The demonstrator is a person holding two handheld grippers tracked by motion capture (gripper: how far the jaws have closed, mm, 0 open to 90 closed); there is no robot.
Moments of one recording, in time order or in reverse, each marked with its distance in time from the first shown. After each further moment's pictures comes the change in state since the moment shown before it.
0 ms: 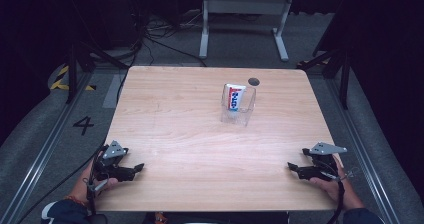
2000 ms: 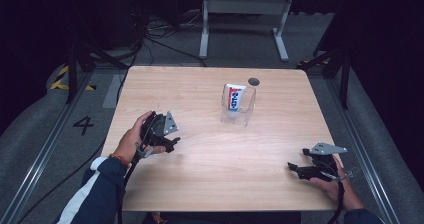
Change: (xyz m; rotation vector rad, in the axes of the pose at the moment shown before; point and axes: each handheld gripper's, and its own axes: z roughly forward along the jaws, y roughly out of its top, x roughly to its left) left arm -0.055 0.142 0.043 0.081 0.122 0.503; right arm 0.001 0.000 0.000 0.000 -0.002 0.003
